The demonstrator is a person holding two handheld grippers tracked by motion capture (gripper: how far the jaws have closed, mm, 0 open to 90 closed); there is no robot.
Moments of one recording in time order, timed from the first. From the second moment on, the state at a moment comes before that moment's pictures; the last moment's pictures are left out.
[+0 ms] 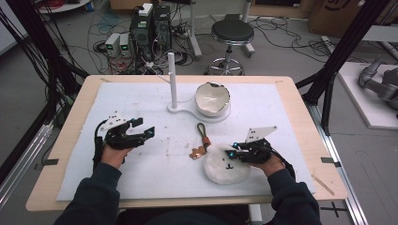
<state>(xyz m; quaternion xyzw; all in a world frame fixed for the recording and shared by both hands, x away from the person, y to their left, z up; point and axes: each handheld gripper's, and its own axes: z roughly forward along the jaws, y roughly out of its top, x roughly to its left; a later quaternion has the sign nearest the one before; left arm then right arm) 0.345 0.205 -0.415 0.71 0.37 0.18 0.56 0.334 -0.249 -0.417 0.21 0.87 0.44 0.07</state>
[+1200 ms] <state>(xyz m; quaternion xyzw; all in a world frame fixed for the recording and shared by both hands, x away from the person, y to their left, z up) 0.325 0.122 -0.411 0.71 0.22 0.05 0.67 0.351 -0.244 -0.416 0.28 0.78 0.56 0.00</state>
